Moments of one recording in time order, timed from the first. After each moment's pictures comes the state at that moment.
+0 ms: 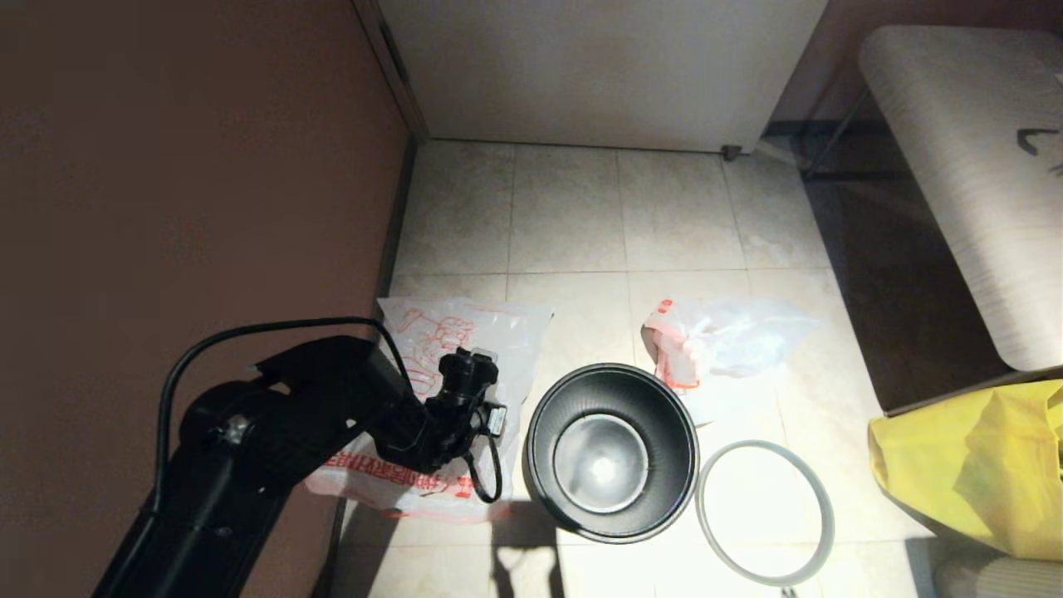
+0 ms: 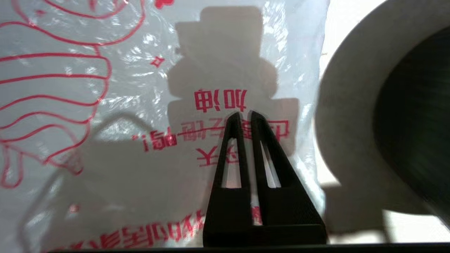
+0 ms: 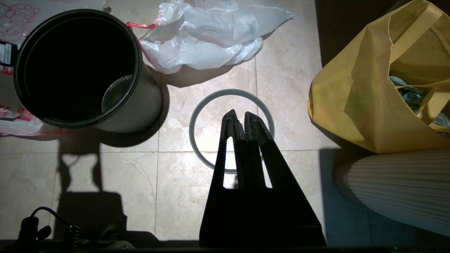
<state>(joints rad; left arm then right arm) -0.38 2.56 -1.33 -0.63 0.36 0.10 0.00 0.00 -0.03 0.08 -0.01 0.01</state>
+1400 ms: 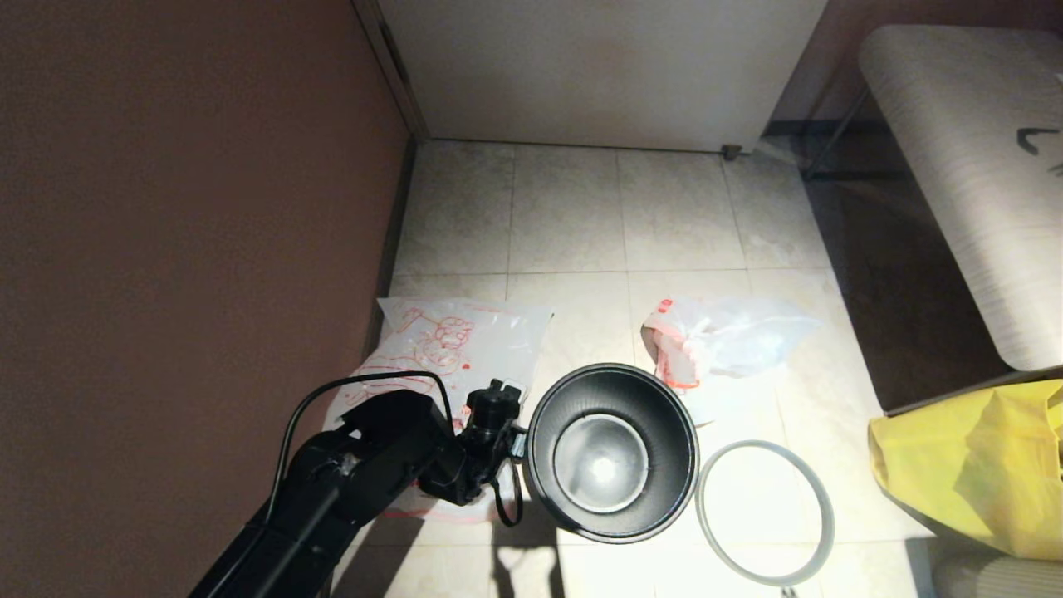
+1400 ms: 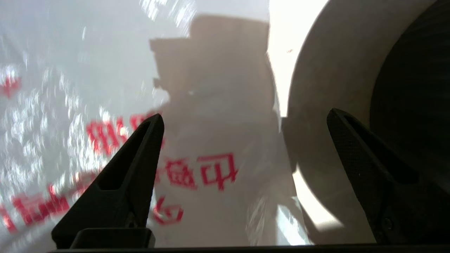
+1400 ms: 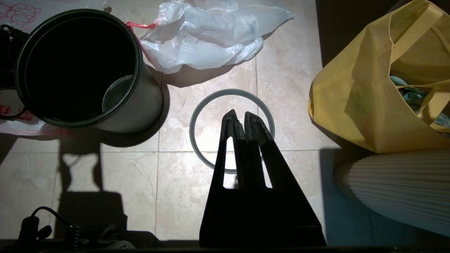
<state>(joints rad) -0.41 2.87 -1.59 -0.78 0.29 0.22 0.00 0.00 -0.03 0.08 -0.01 0.01</state>
